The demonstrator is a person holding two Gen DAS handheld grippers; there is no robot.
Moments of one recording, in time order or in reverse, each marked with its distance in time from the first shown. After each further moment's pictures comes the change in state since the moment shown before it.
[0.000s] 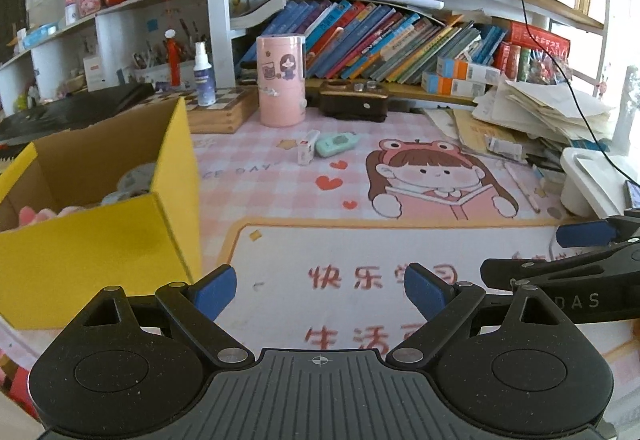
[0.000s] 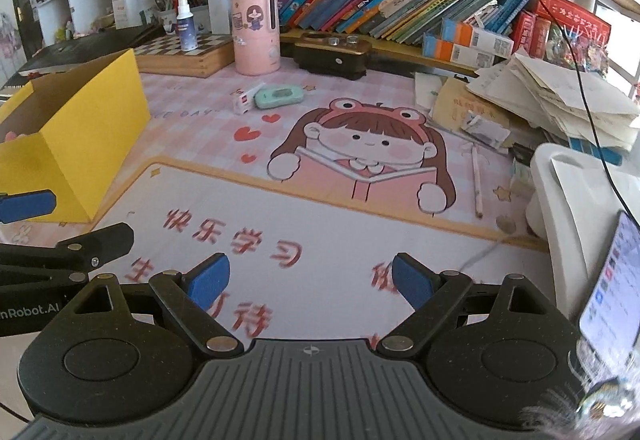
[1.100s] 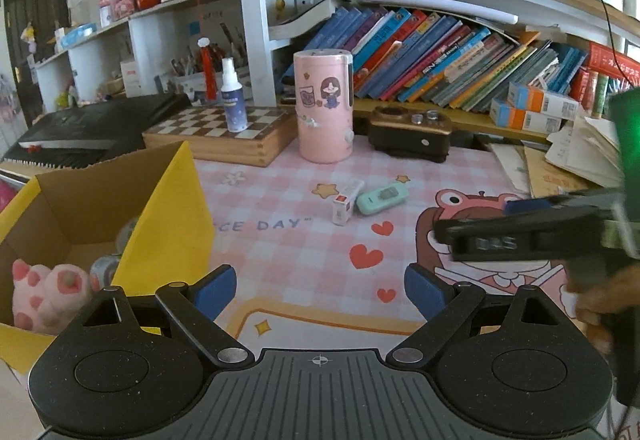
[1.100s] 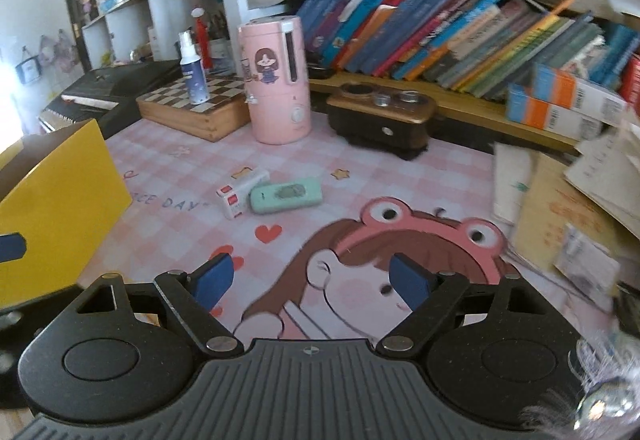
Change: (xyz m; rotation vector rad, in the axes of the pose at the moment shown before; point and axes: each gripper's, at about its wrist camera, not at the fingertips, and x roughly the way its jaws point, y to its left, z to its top) left arm 0.074 -0.018 0.071 -0.076 0.004 0.189; right arm 0.143 -0.047 0.119 -0.083 -0.083 0.246
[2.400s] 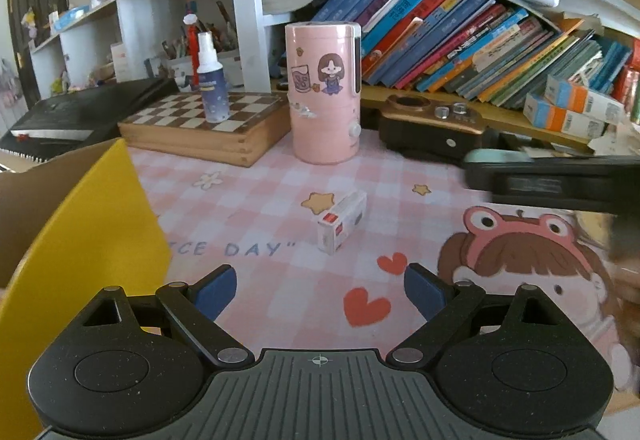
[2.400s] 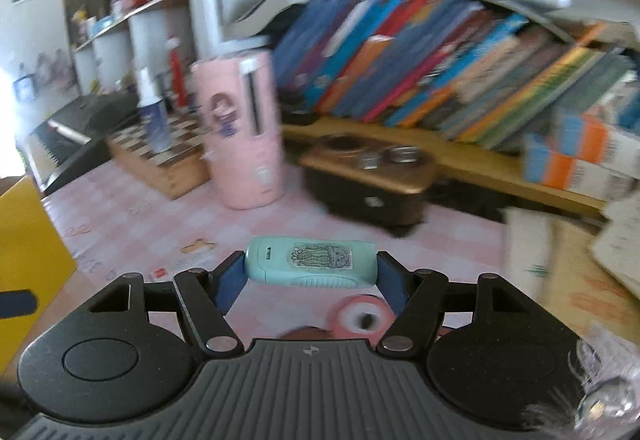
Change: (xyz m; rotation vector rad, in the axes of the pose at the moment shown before) left arm 0.097 -0.019 0.023 -0.038 0.029 0.040; right arm 0.055 -0.038 0.043 -0.008 -0.115 -0.029
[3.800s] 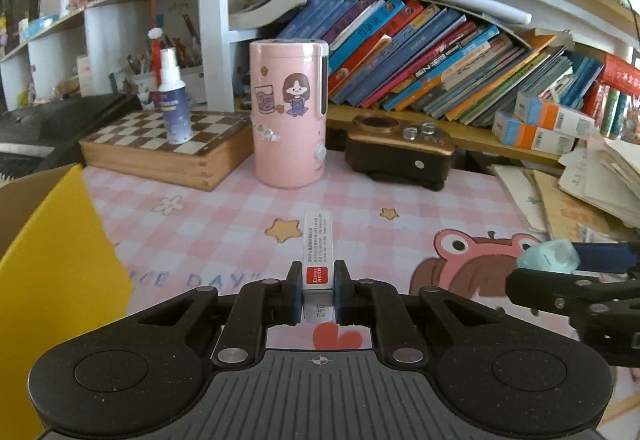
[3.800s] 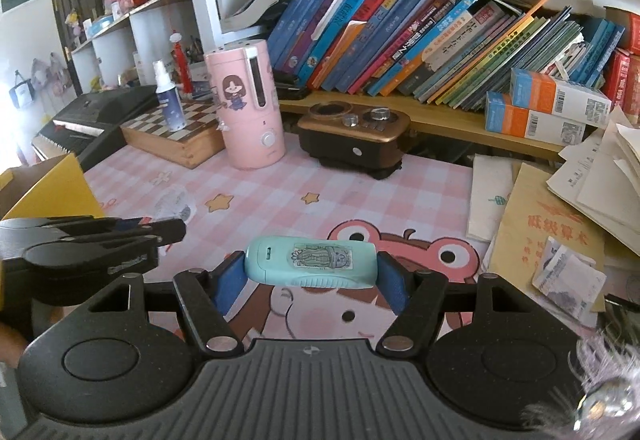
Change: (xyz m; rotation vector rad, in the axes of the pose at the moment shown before) left arm 0.001 0.004 0.006 0.005 -0.051 -0.124; right arm -0.071 0.006 -0.030 0.058 0.068 0.010
